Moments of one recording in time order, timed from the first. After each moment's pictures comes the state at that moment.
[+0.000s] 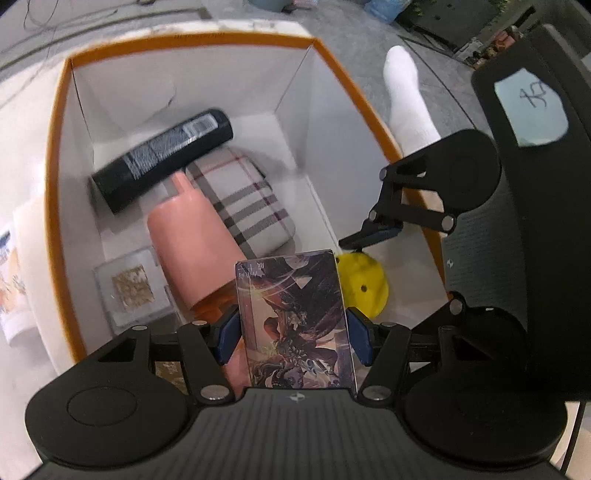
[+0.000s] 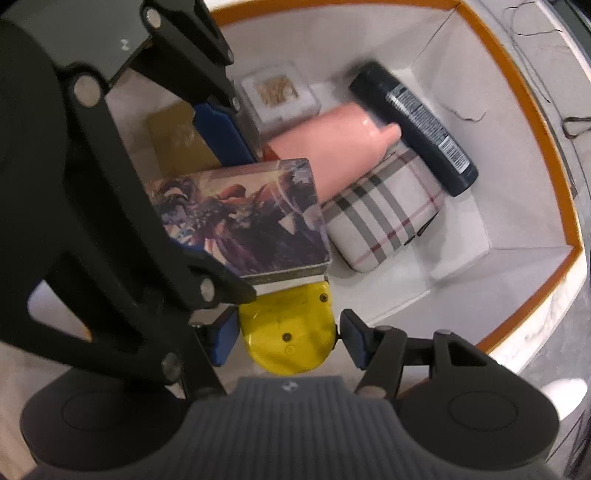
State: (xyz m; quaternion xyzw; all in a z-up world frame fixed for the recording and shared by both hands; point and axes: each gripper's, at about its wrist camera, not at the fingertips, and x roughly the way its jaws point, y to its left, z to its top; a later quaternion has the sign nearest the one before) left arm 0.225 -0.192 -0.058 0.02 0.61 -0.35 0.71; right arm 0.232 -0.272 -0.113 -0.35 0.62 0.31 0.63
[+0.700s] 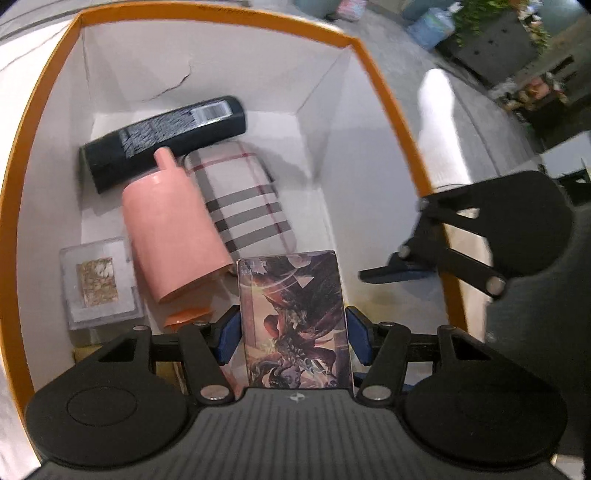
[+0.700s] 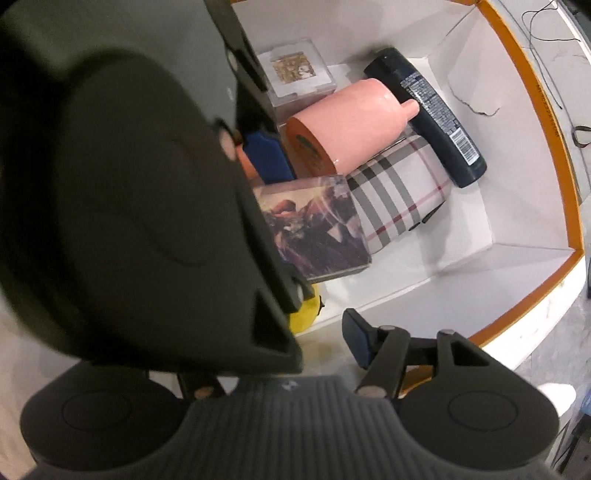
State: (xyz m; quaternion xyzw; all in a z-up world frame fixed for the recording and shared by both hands) left arm 0.233 -0.214 -0.080 -0.03 0.63 -0.29 0.72; right arm 0.227 -0.279 -0.117 -0.37 0.62 0.32 0.61
